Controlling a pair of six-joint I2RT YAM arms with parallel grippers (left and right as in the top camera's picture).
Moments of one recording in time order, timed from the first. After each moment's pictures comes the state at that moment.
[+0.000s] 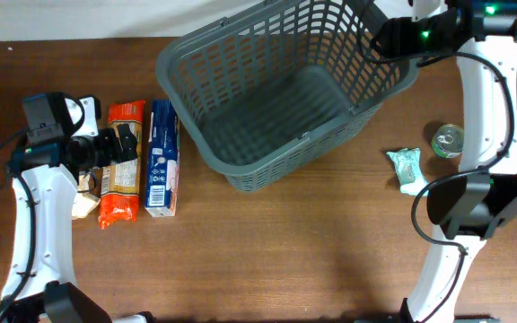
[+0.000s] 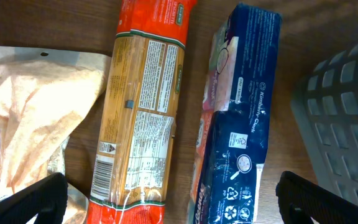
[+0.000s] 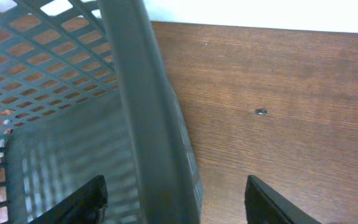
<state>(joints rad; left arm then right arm) 0.28 1.52 1.23 -0.76 0.18 0.03 -0.07 2.22 2.46 -1.24 -0.38 -0.12</state>
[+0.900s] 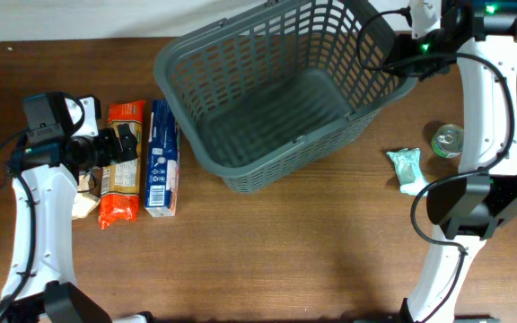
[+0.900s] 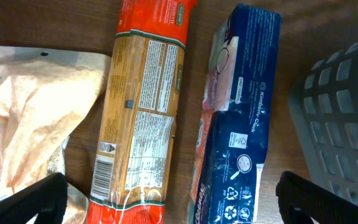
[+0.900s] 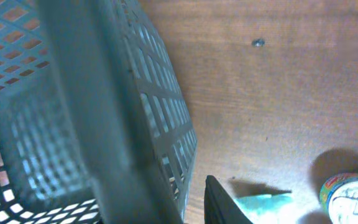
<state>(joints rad) 0.28 1.52 1.23 -0.76 0.18 0.03 -0.07 2.22 2.48 -1.47 -0.30 -0.08</state>
